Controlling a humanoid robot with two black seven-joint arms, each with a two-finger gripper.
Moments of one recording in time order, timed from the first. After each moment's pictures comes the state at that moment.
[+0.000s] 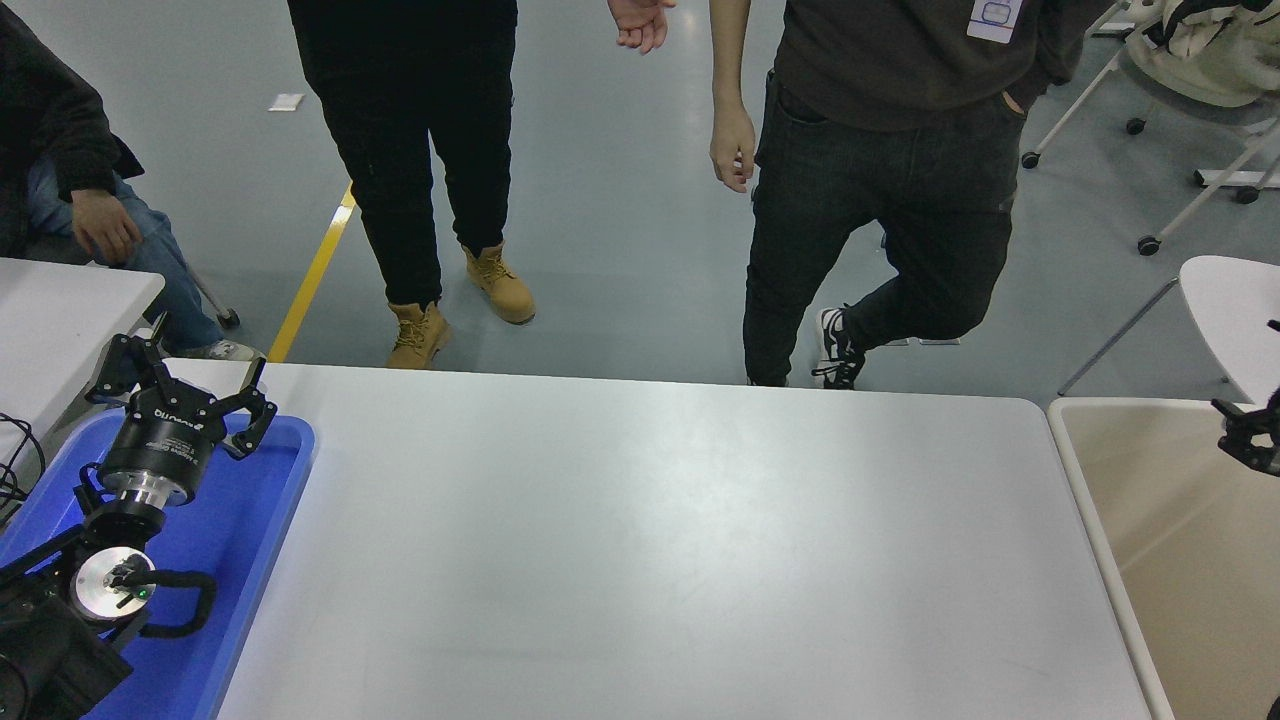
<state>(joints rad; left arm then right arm) -0.55 0.46 -0.62 -0.39 -0.23 -0.70 -0.58 0.86 -0.54 0.58 0.02 -0.02 0.46 0.04</state>
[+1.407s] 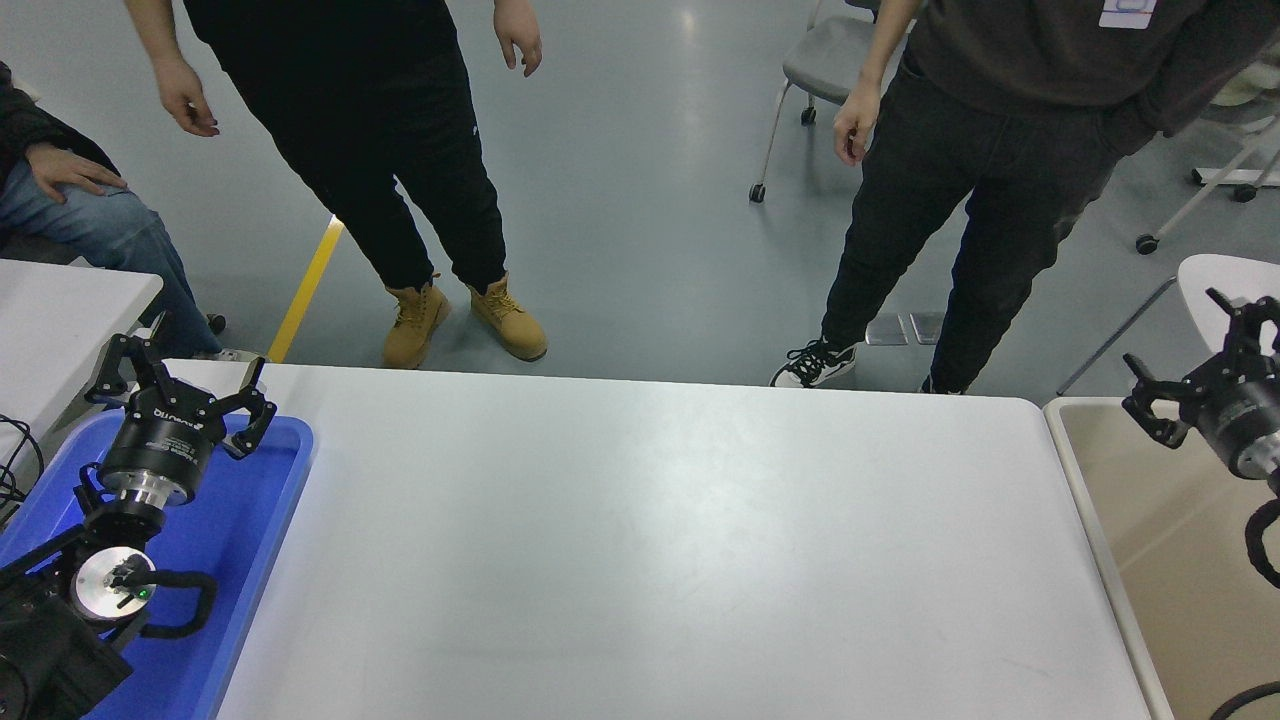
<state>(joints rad) -0.55 0.46 -0.62 -0.39 -0.23 -0.70 -0.58 0.63 -0.50 0.90 0.27 -0.02 0.55 0.20</state>
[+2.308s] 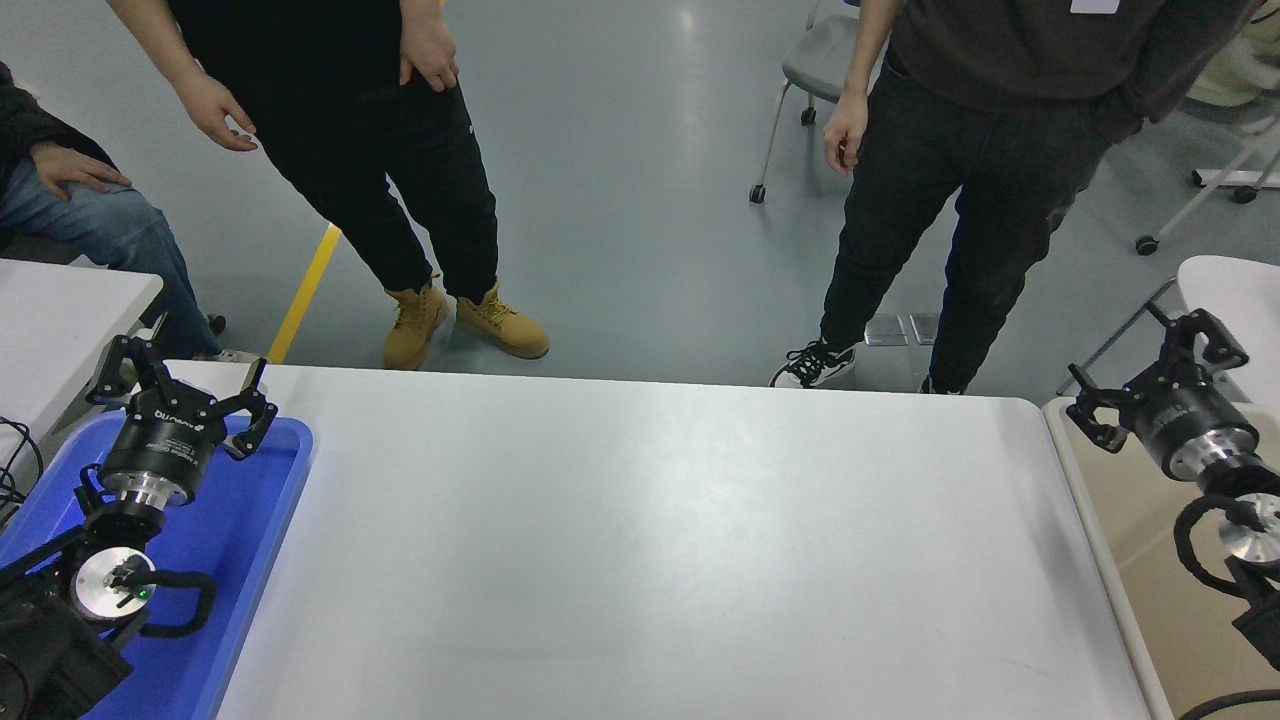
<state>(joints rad) -0.55 0.46 -0.62 -0.39 -0.23 -0.70 -0.58 0.66 -0.41 0.94 0.35 -0.12 0.38 0.21</state>
